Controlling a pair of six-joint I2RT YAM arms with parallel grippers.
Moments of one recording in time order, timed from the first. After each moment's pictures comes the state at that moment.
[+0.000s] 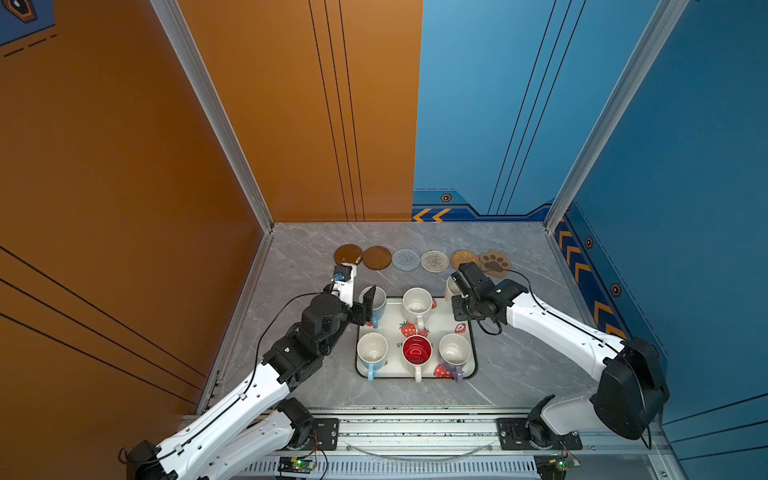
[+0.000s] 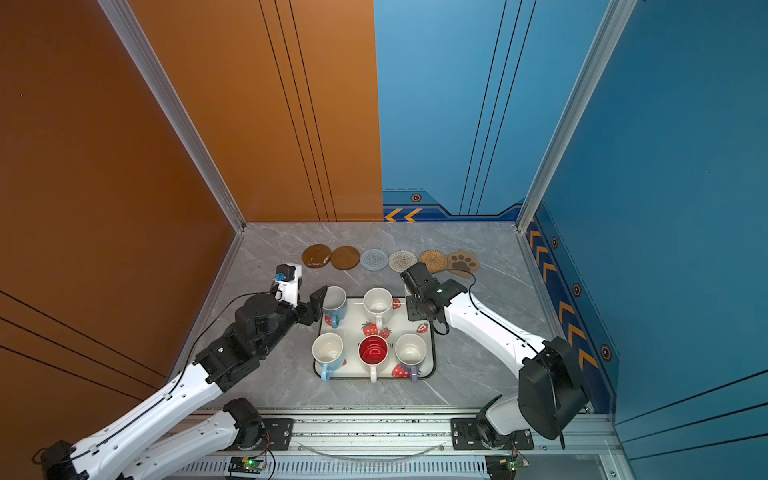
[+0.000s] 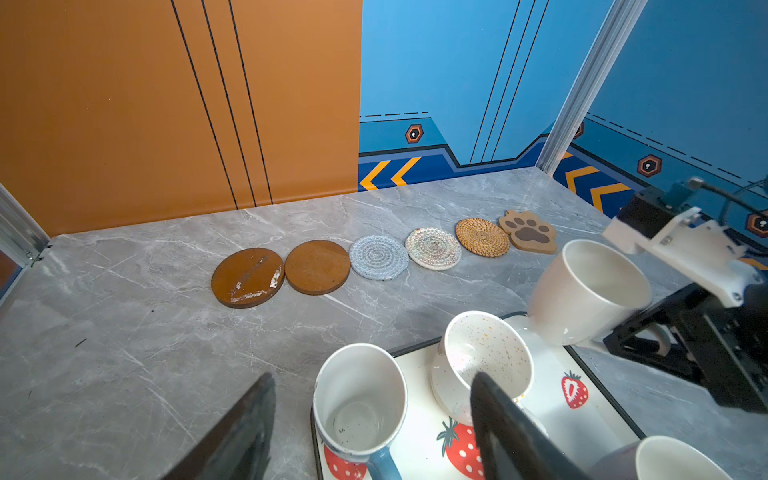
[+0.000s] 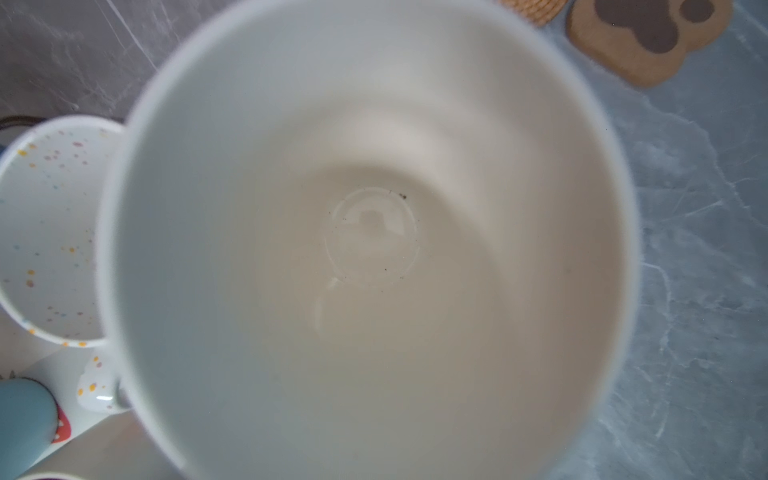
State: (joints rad) left arm -0.67 0.81 0.69 -0.14 -0.32 -0.18; right arm 0.60 1.44 1.12 -0.79 0.20 0.43
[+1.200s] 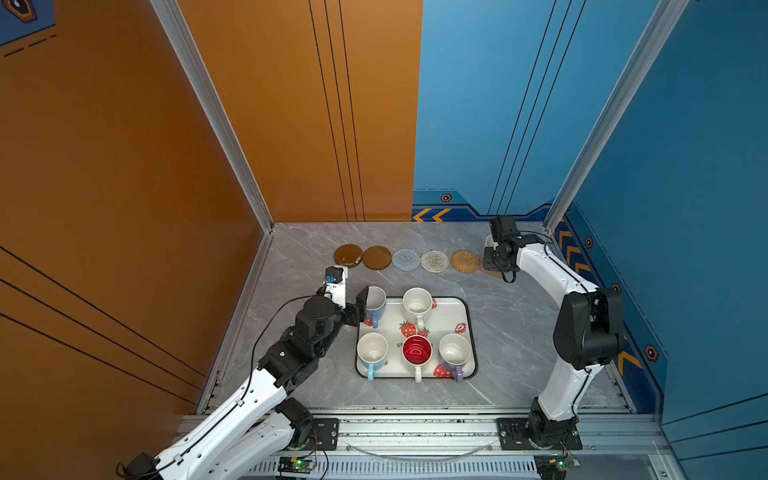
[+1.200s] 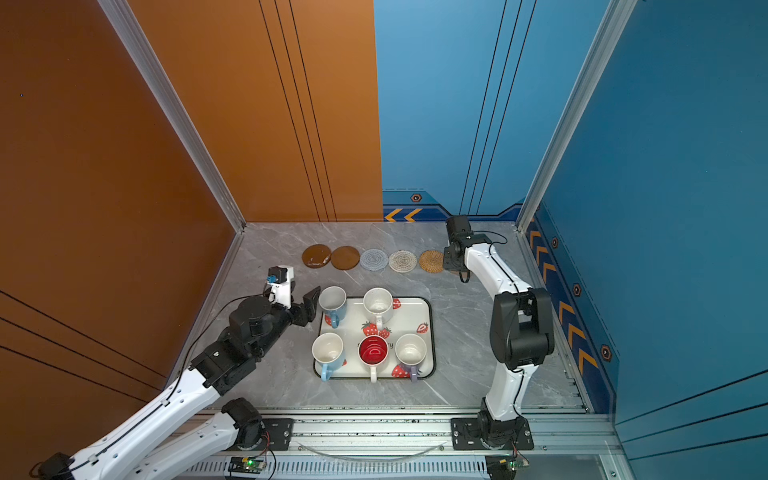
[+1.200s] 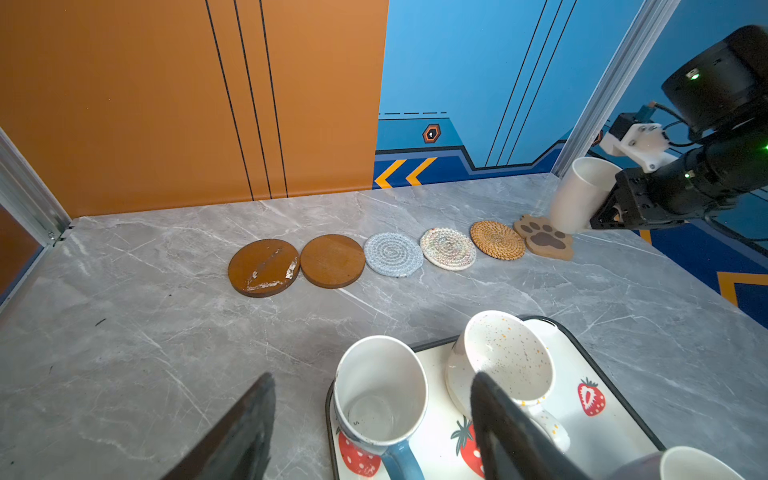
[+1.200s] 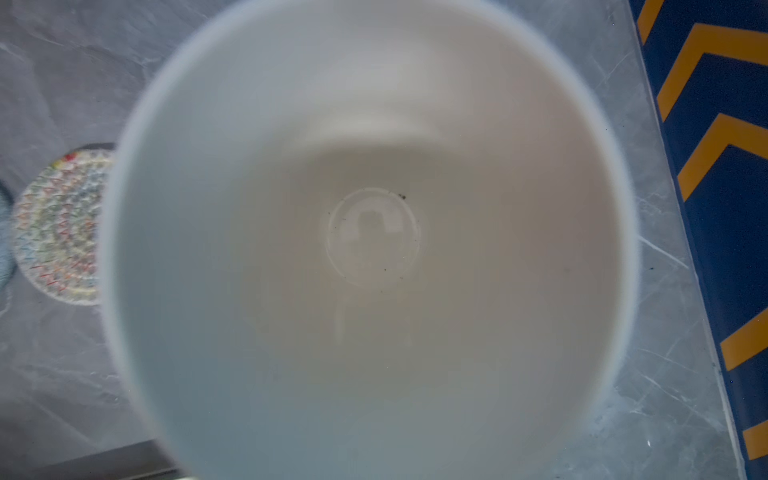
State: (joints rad) left arm -0.61 0.77 0.64 -0.14 -0.30 -0.20; right arm 0.15 1.87 1.53 -0.75 0.24 0.28
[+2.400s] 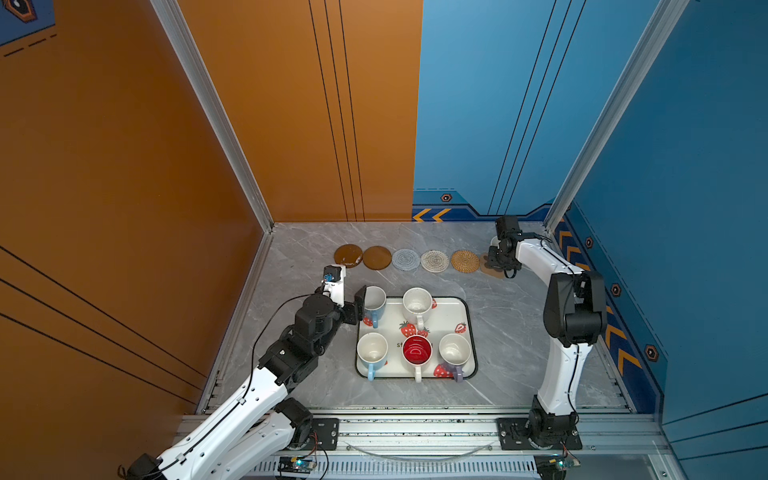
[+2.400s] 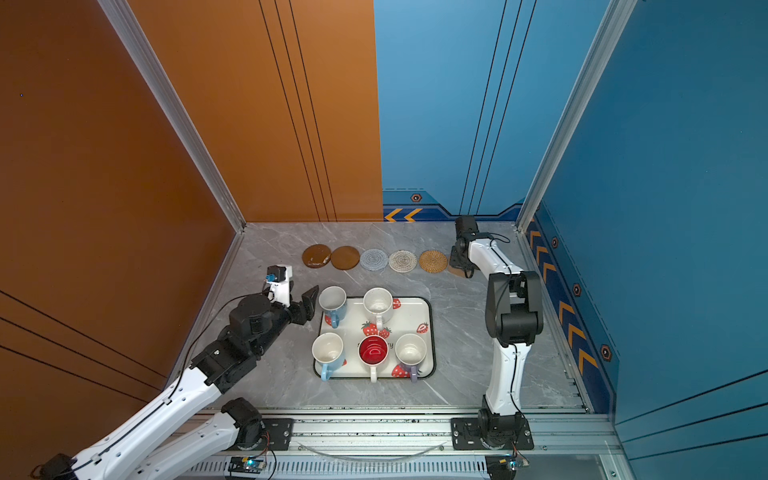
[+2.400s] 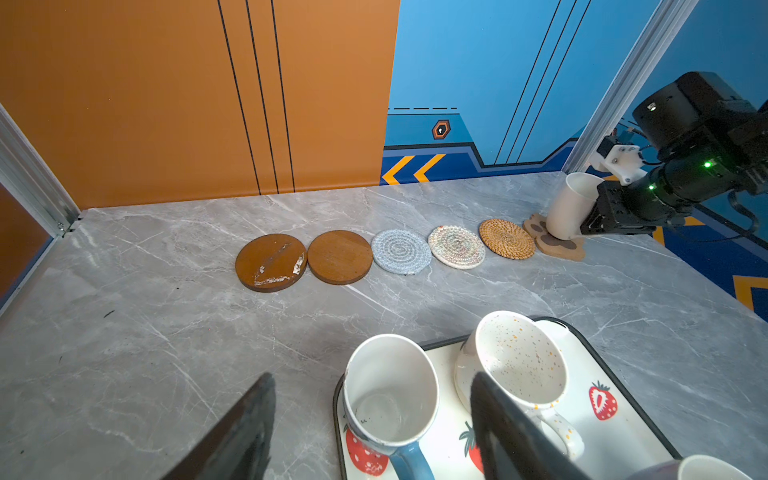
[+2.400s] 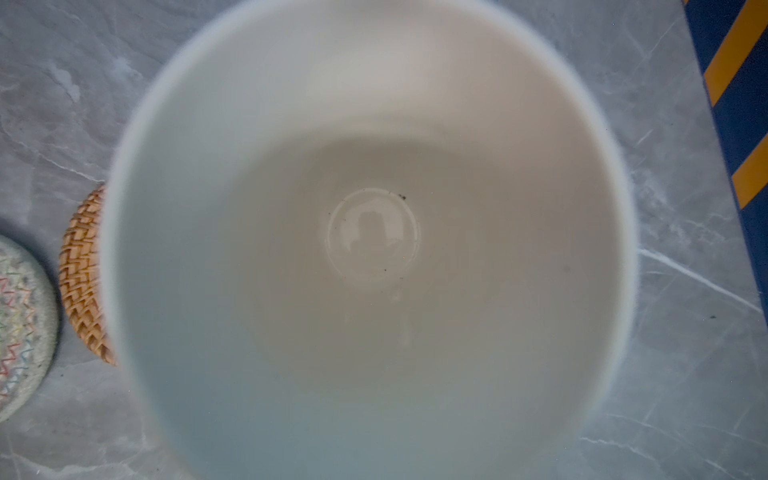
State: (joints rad) left arm -0.58 0.78 0.64 -0.14 -0.28 -0.20; right arm 0.07 2.04 1.62 -0.69 0.20 0.28
